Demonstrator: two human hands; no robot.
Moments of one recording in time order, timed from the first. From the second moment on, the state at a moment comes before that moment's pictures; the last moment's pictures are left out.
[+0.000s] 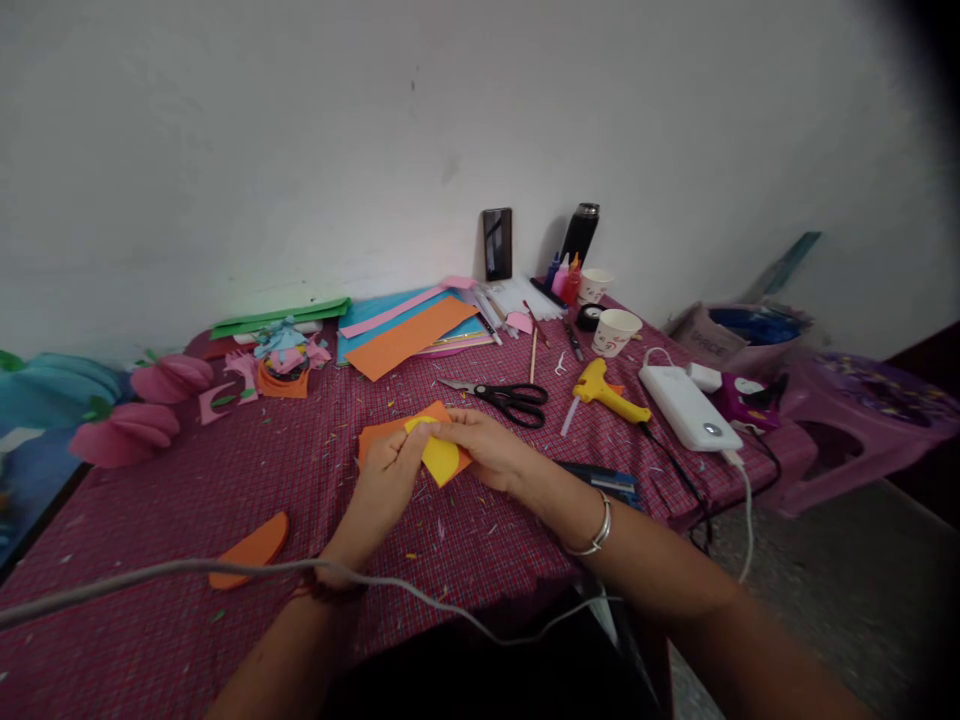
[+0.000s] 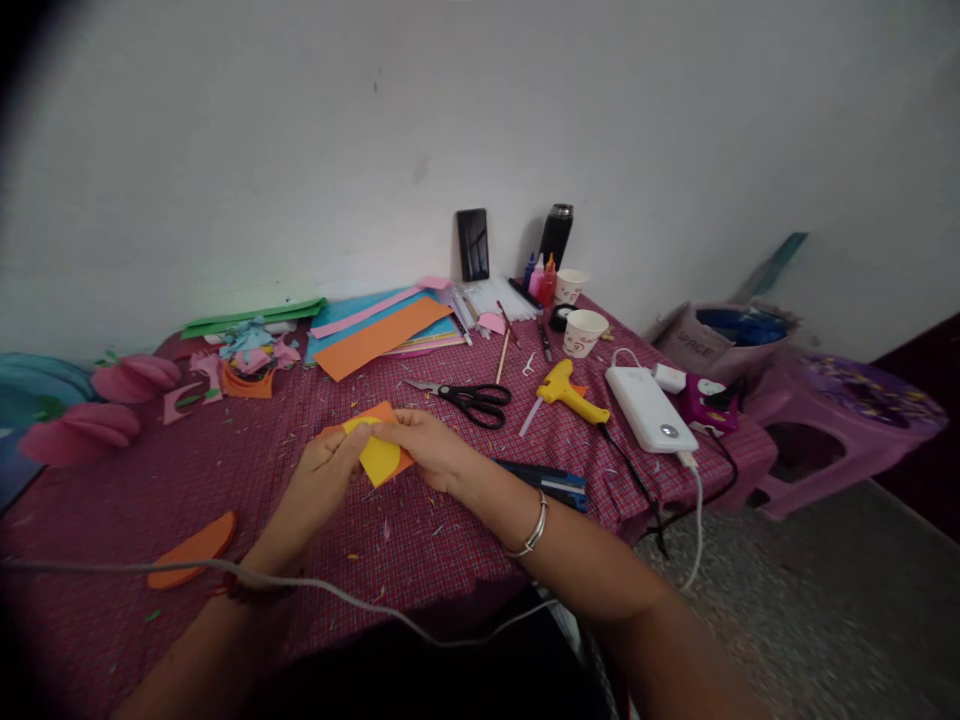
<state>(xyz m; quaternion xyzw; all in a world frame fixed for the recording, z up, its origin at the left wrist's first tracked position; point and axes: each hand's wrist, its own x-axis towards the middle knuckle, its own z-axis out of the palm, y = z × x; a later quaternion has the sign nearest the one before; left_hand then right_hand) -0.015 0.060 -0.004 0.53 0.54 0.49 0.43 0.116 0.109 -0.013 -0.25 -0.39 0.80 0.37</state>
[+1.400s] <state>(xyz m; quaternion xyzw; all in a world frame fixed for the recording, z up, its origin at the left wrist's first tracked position) -0.058 0.065 0.014 0.49 0.53 0.43 0.54 0.145 0.119 0.008 -0.26 -0.80 0.46 0.28</state>
